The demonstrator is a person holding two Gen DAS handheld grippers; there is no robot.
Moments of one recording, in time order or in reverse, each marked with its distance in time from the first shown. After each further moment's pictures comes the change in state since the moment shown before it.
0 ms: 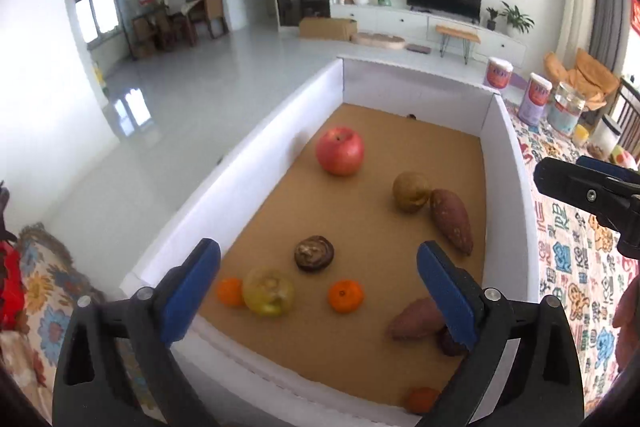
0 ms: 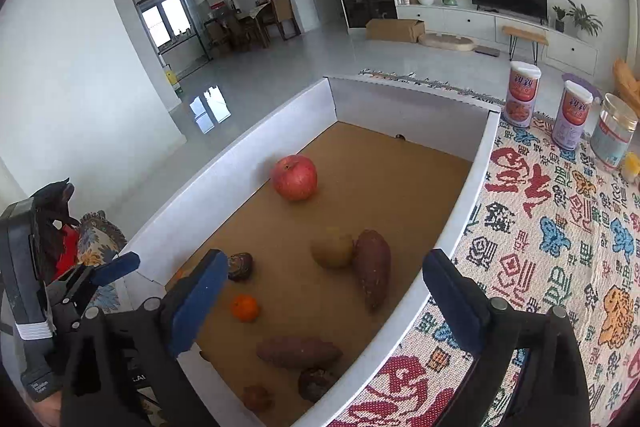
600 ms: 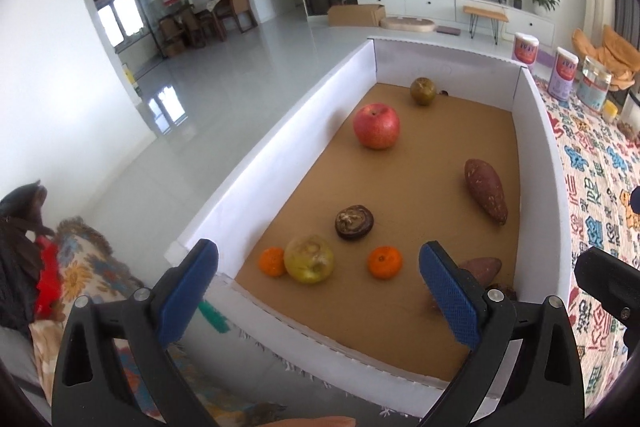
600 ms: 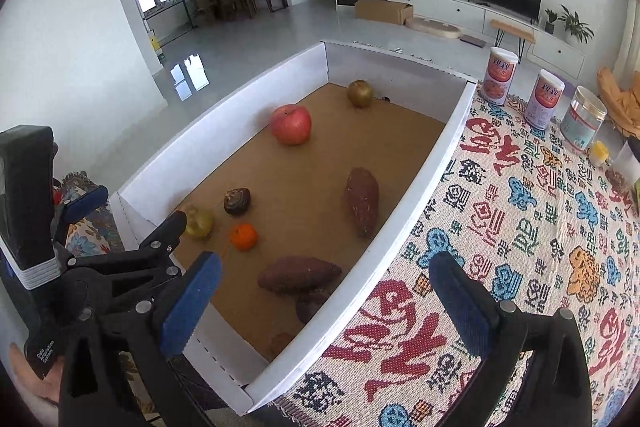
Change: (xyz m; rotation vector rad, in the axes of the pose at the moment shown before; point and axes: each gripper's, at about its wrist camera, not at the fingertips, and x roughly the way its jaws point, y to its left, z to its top) left arm -0.009 0.016 -0.015 0.021 0.089 0.090; right arm -0.034 0.038 -0.043 -0.075 0.115 -0.101
